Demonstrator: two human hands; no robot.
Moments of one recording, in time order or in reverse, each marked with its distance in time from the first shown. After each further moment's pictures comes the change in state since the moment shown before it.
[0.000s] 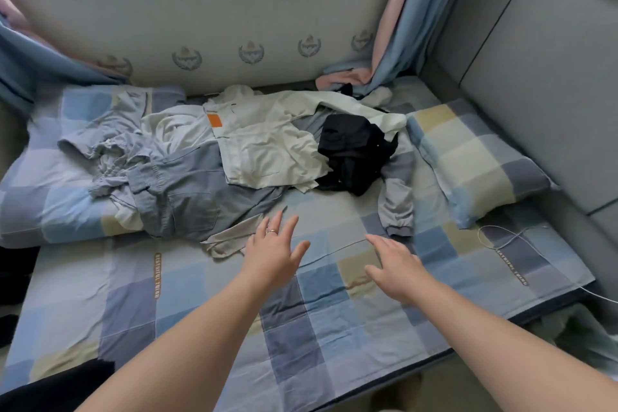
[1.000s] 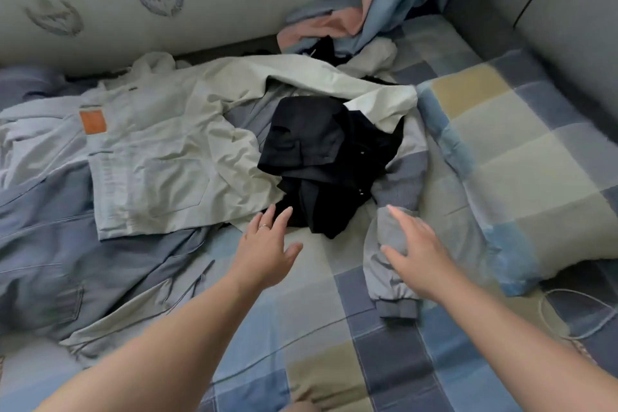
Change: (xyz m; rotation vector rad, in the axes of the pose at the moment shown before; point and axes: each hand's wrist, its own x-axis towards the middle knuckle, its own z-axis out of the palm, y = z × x) left_hand 0.440 0.113 0.161 0.003 -0.123 -0.082; right_hand 0.417 0.256 -0.056 0.242 0.102 -0.020
